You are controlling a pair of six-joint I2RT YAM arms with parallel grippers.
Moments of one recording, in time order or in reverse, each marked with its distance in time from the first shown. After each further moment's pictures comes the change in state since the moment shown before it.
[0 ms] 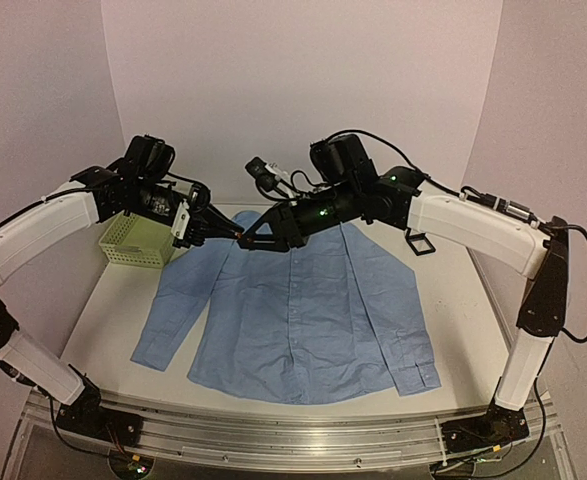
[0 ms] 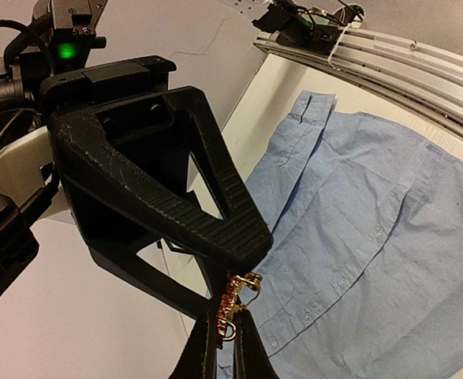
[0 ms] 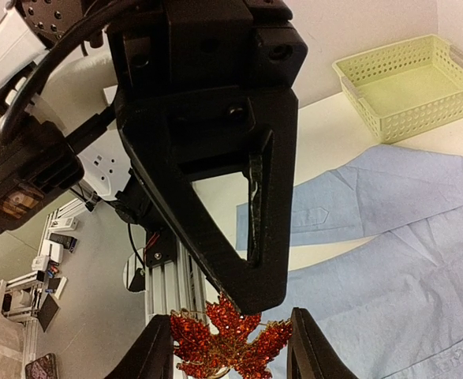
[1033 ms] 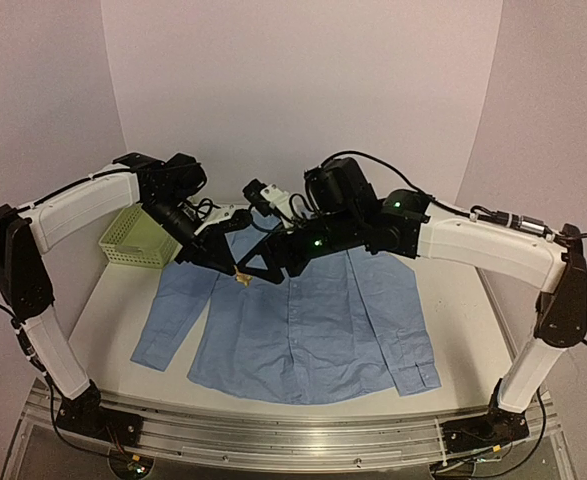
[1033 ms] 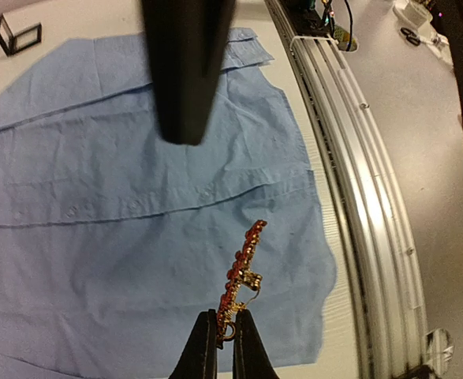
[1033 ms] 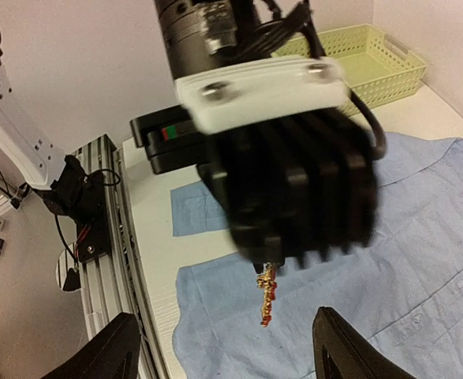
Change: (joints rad) left arm -0.005 0.272 0.234 -0.548 -0.200 -0.597; right arm 0.100 -0.102 -0.170 0.052 0.361 -0.033
